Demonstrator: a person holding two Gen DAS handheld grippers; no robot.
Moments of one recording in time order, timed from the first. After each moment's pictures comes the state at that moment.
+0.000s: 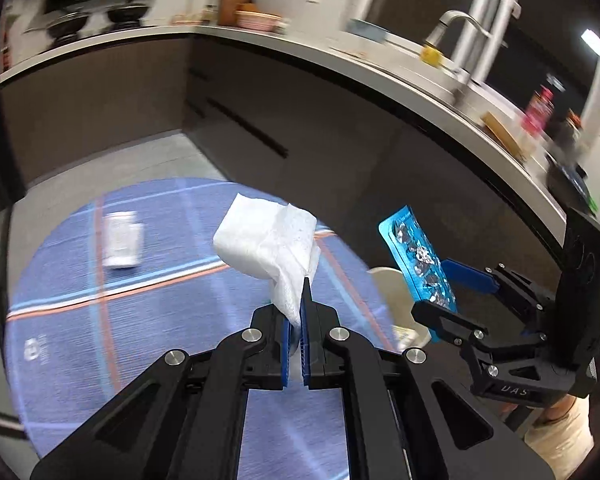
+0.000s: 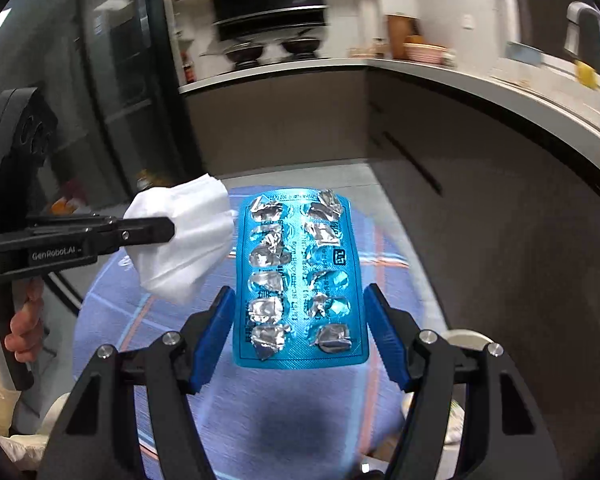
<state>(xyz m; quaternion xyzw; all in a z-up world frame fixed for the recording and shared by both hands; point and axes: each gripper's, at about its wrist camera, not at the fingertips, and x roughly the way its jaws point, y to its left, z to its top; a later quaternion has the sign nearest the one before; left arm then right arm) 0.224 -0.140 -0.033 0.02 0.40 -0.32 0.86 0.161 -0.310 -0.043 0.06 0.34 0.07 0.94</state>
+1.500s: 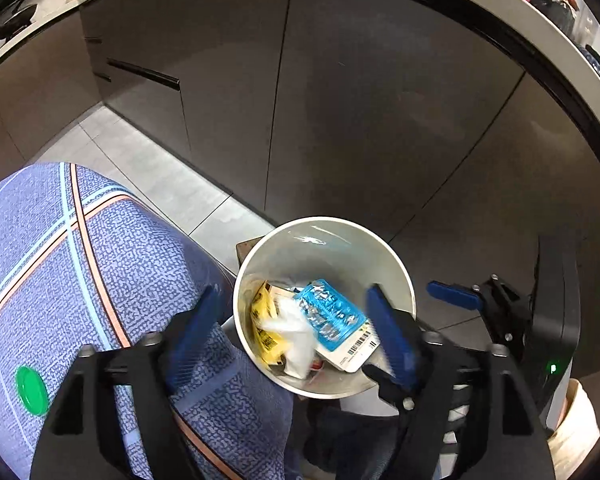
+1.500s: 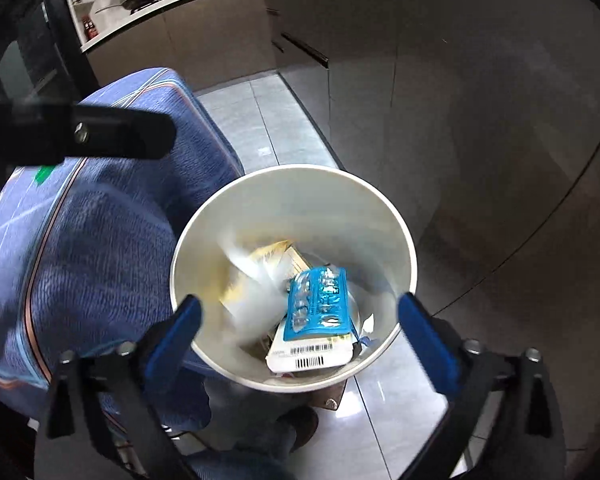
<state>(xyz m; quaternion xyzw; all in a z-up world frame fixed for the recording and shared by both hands) 0.226 -0.418 -0.192 0.15 0.48 -0.36 0.79 0.135 -0.476 -0.249 0.09 0.47 -0.03 0.88</state>
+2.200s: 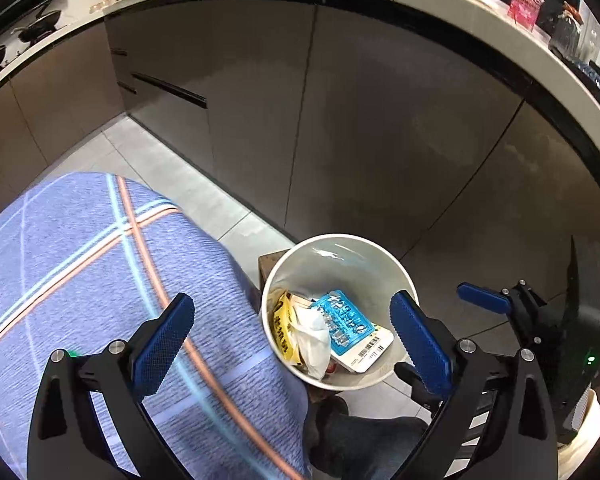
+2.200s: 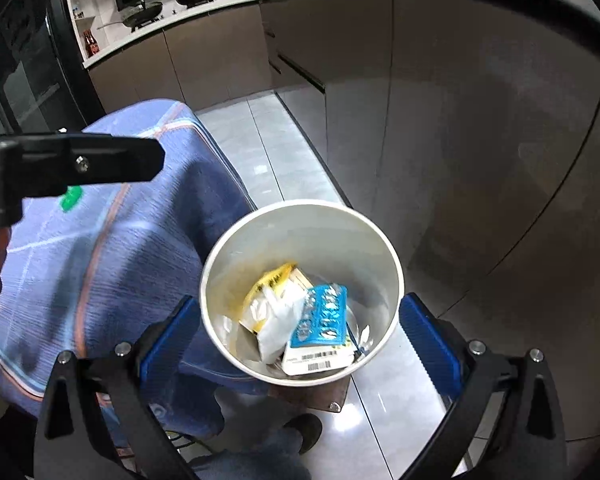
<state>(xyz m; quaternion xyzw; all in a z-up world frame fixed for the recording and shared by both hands) 0.218 -0.378 -0.150 0.14 0.45 -0.33 0.81 0.117 -0.471 -0.191 0.09 0.43 -0.04 0.90</state>
